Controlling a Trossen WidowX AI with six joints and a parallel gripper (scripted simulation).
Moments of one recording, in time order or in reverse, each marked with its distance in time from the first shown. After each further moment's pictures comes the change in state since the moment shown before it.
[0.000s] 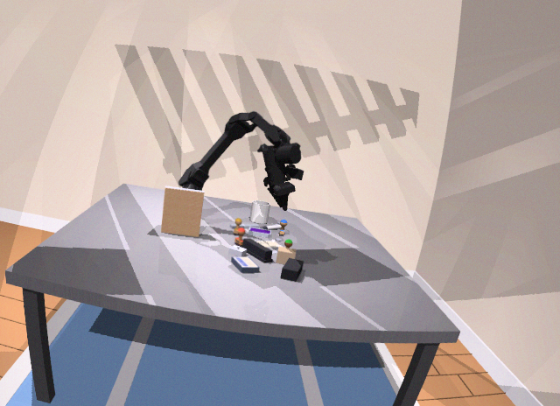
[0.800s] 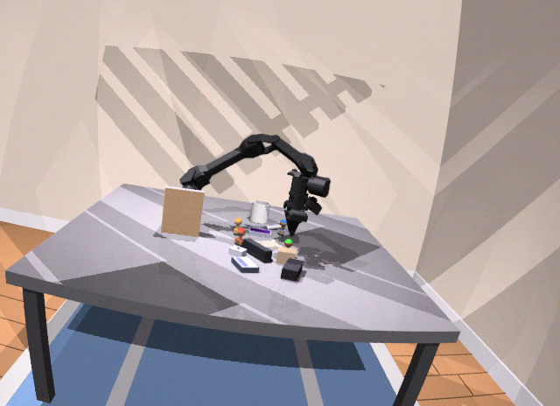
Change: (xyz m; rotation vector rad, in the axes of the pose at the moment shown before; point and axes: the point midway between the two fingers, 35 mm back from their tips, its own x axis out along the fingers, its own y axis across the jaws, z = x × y) arm 0.107 0.027 0.026 0.166 0.375 -0.005
